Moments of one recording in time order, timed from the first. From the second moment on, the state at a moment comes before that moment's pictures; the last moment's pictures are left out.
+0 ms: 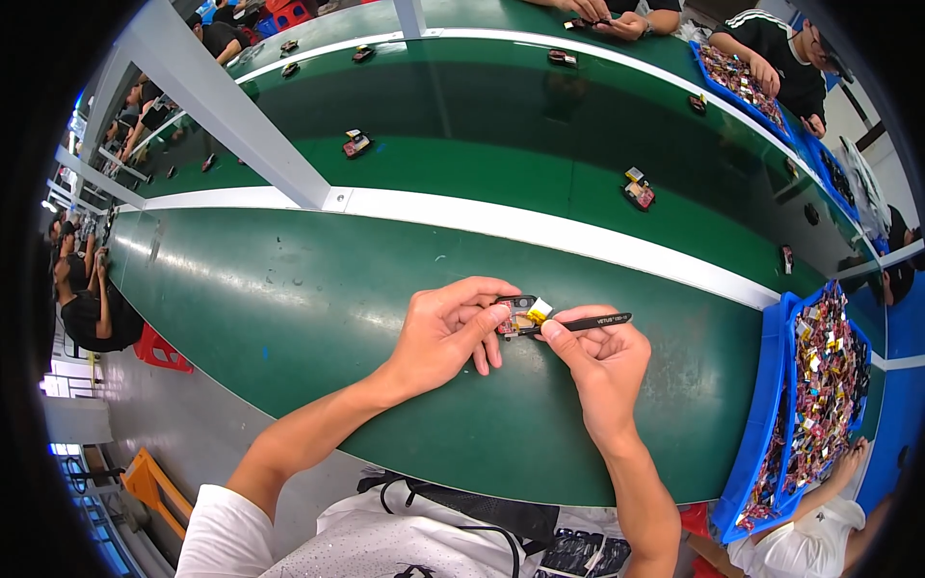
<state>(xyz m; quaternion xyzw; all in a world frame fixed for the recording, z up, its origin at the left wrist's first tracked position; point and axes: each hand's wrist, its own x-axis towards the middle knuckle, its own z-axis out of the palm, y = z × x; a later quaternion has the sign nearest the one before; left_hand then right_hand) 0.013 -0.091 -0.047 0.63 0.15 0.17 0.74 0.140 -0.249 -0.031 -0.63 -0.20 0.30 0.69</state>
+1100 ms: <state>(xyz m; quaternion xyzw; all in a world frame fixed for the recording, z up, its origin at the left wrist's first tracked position) 0.054 -0.124 -0.067 0.59 0.17 0.14 0.77 0.172 -0.282 -0.058 -0.67 -0.40 0.02 0.62</state>
